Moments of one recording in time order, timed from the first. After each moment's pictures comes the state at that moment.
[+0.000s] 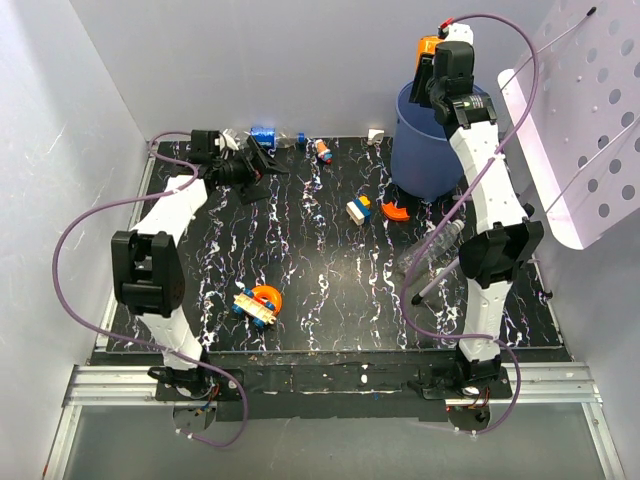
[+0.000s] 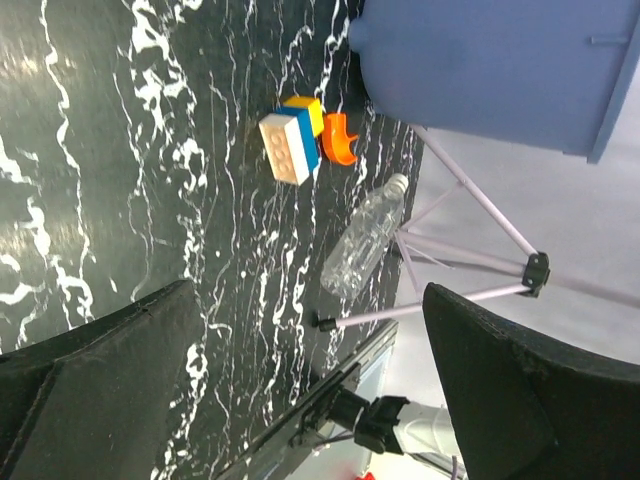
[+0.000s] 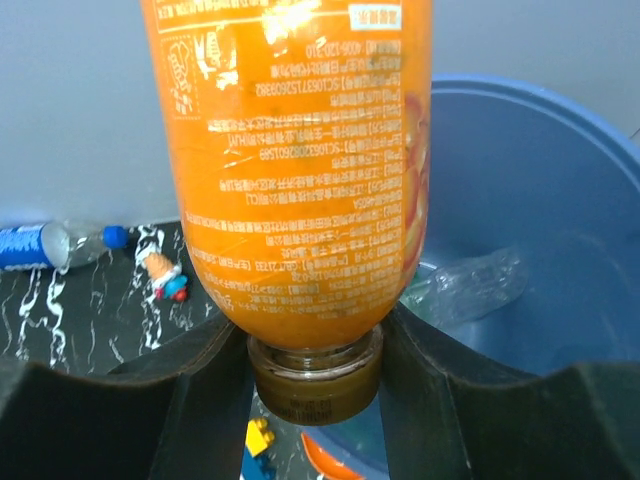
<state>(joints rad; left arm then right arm) -0.11 1.76 1.44 -0.37 0.68 -0.80 0.25 2.05 2.39 -0.70 0.23 0.23</state>
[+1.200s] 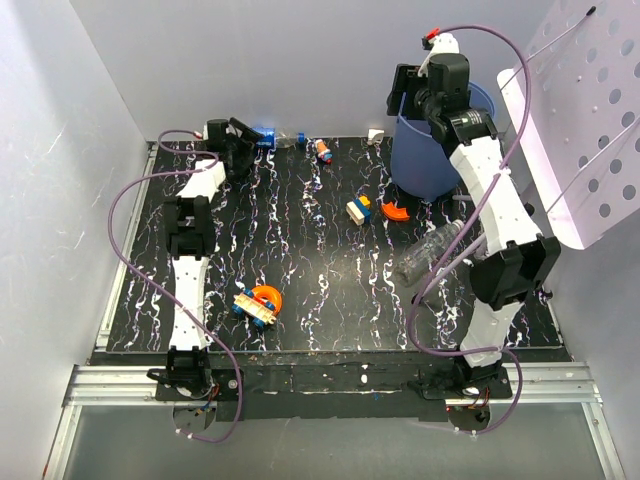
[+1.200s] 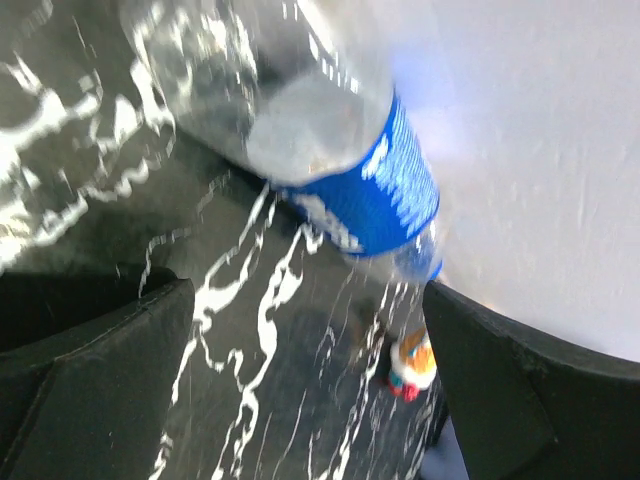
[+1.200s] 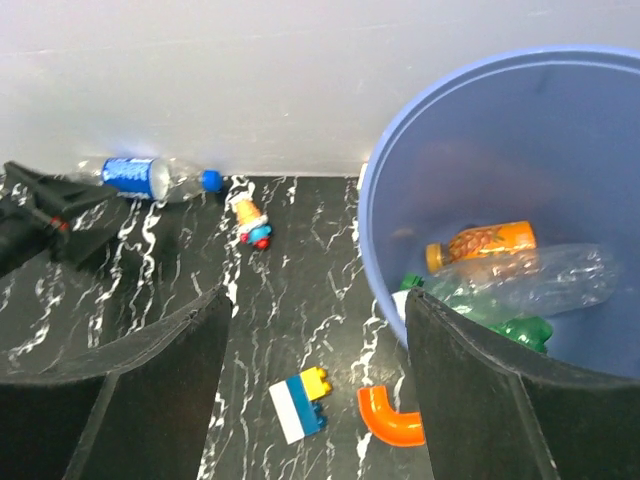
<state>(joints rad) -0.04 2.64 2.28 -0.18 0.18 -1.04 0.31 1.87 2.13 -0.57 0.10 0.22</state>
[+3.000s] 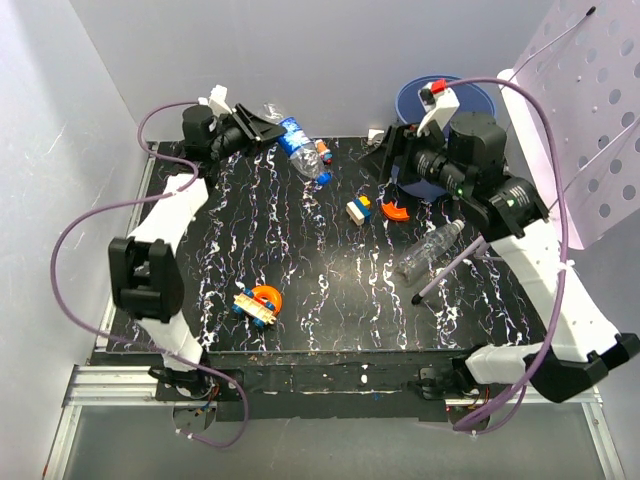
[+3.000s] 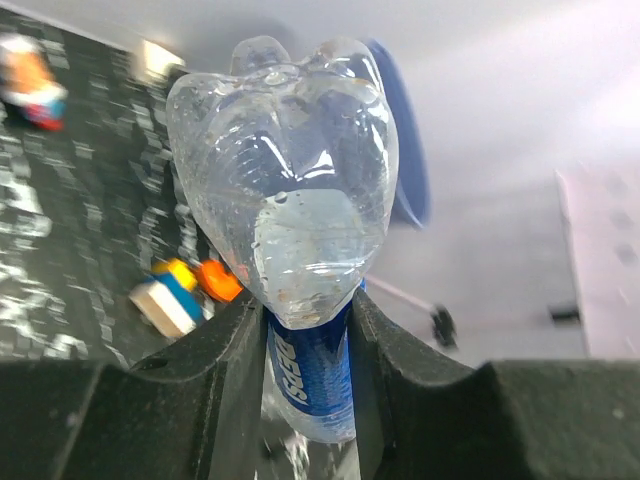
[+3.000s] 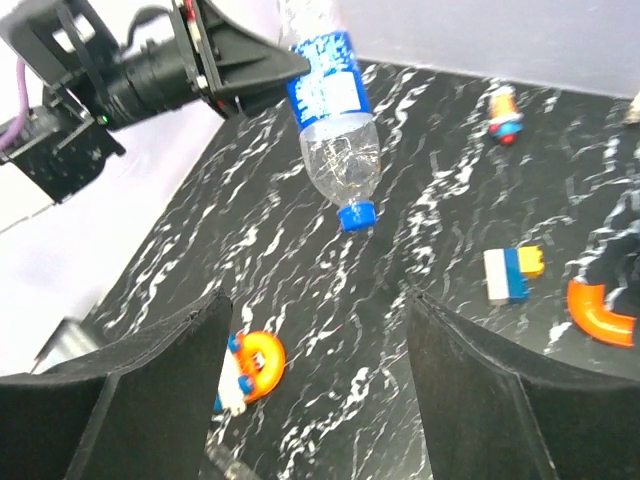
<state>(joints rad) -0.13 1.81 1.52 0.12 0.57 -0.99 0.56 1.30 1.69 -0.63 -0.13 0.36</state>
